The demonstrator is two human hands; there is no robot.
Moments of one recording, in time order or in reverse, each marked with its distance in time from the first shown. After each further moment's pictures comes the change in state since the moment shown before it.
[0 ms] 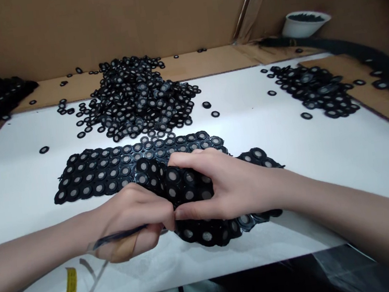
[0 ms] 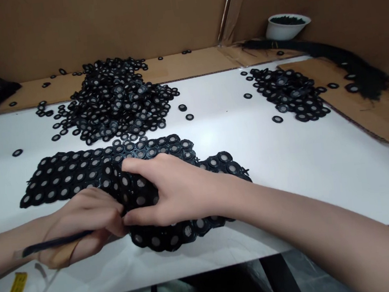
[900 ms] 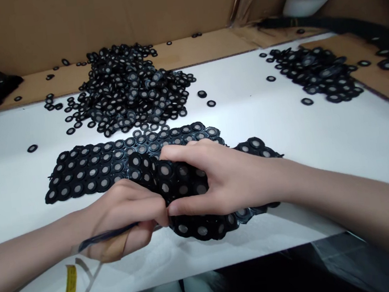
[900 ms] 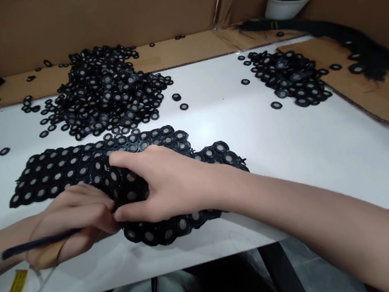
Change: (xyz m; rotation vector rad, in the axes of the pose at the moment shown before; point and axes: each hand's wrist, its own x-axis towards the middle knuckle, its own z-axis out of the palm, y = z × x) left_hand 0.000 0.003 -0.003 0.057 -0.024 0.005; right_hand -0.001 0.000 -0.001 -0.013 0.023 -0.026
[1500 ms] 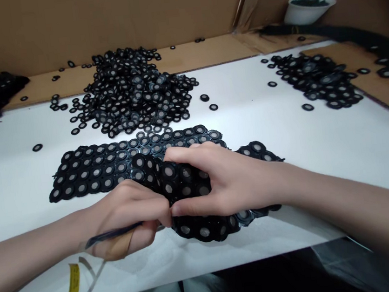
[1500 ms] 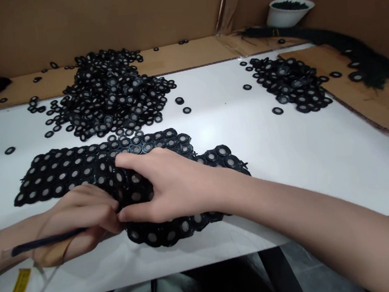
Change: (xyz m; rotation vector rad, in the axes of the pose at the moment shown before) left_hand 0.000 0.000 0.001 -0.023 0.001 -0.011; right_hand 0.000 0.000 0.001 0.011 -0.021 0.031
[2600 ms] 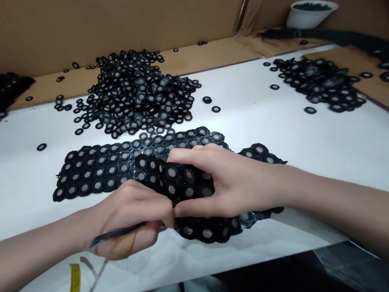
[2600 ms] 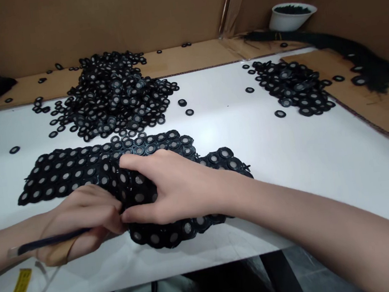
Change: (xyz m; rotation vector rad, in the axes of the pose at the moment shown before) left_hand -0.002 -0.004 0.004 -0.017 0.035 0.025; right_hand 0.000 0.000 0.001 -0.069 0.028 0.000
